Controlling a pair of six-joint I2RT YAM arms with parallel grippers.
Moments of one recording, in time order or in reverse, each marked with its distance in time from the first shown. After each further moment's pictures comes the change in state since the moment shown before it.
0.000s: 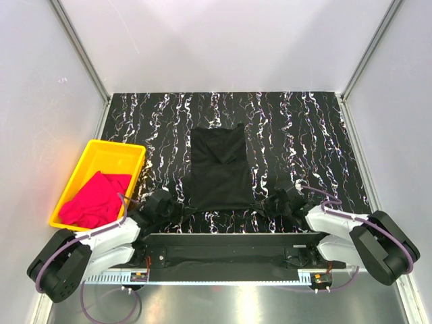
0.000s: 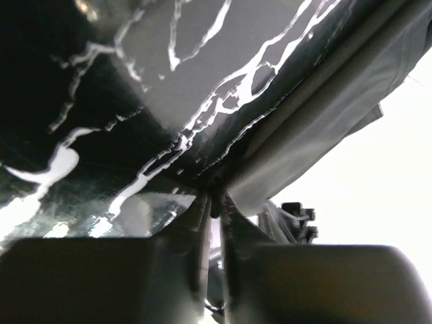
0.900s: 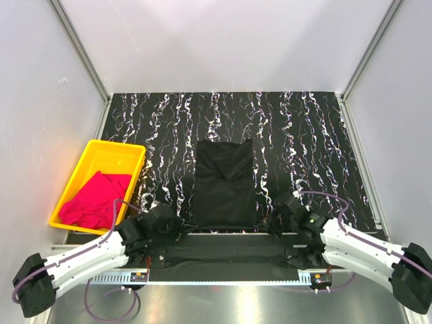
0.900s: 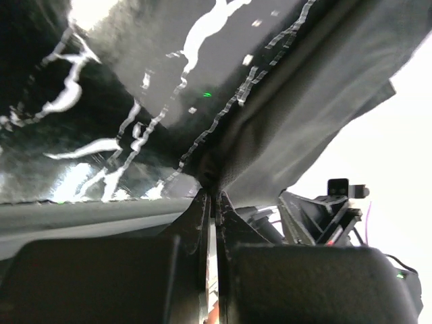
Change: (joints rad) left arm -0.280 -0.411 -0.005 -0.431 -0.087 -0.064; right arm 0.215 -0.377 0.019 -0.493 0.020 -0.074
